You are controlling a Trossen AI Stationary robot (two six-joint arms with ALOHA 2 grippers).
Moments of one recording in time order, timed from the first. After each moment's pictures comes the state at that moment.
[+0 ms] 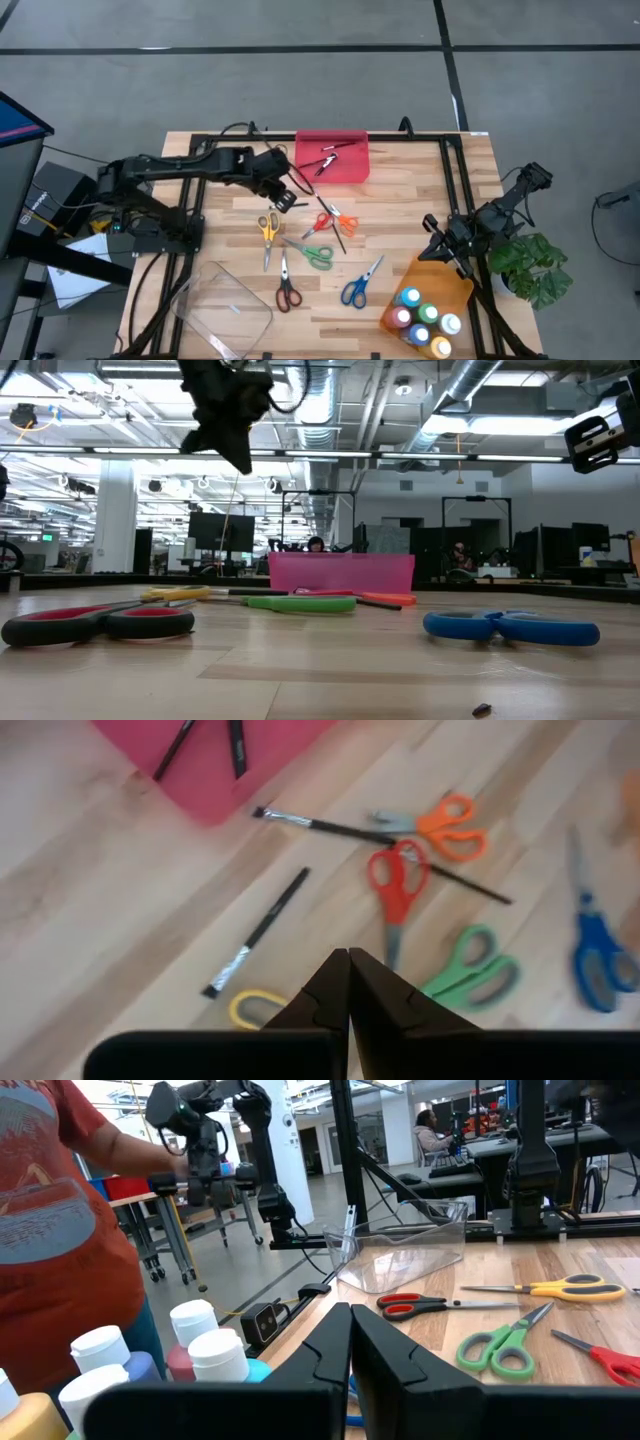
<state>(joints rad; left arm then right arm) 0.19 1.42 1.22 -0.86 -0.10 -0.57 0.68 0.03 0.01 0.05 0.24 0.18</state>
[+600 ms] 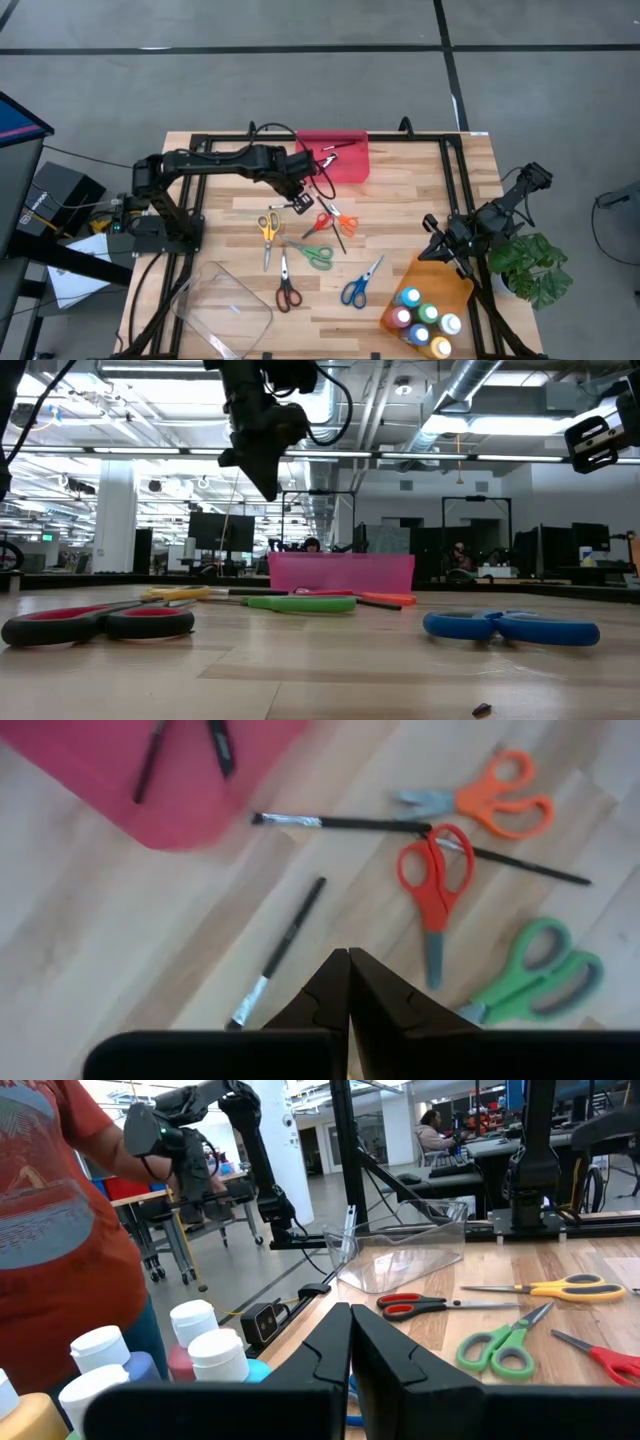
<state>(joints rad) 0.20 1.71 1.44 -0.96 -0.12 -0.42 0.68 0.03 0.01 0.05 0.24 0.18</state>
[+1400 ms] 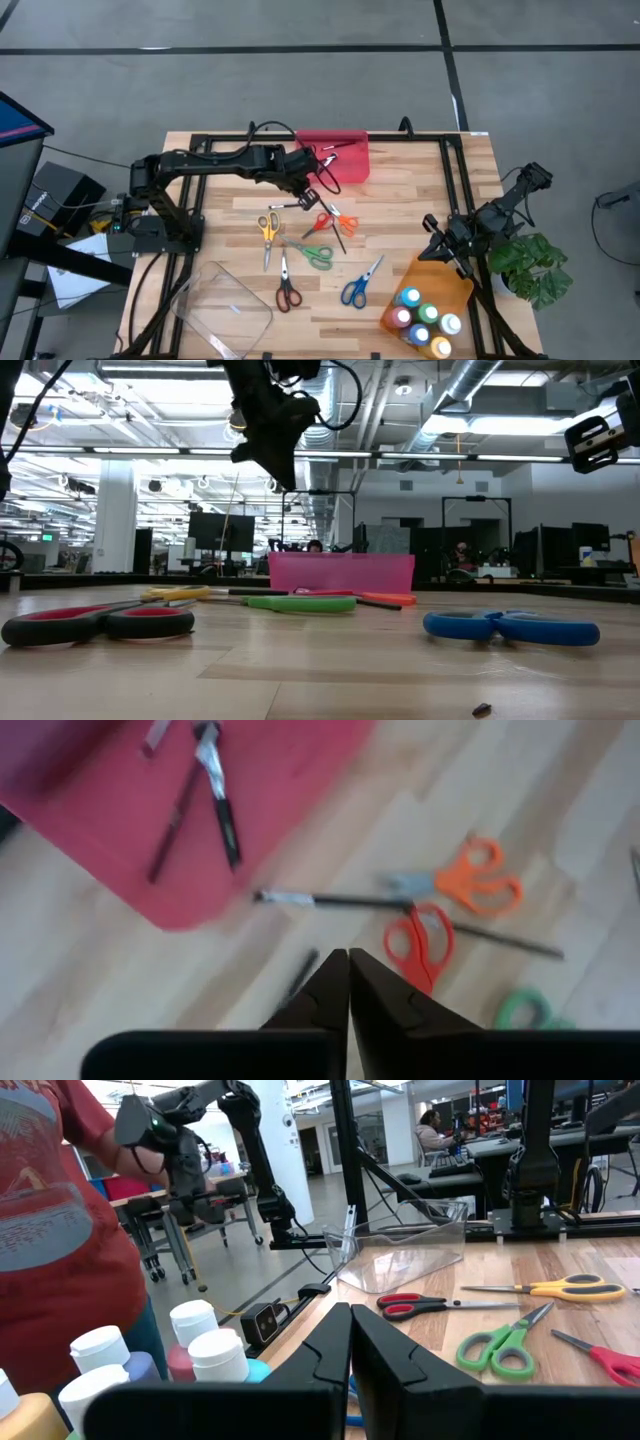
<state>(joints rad) 0.19 1.69 1.44 -0.84 -0.18 -0.42 0.68 0.03 0.01 0.05 0.24 0.18</state>
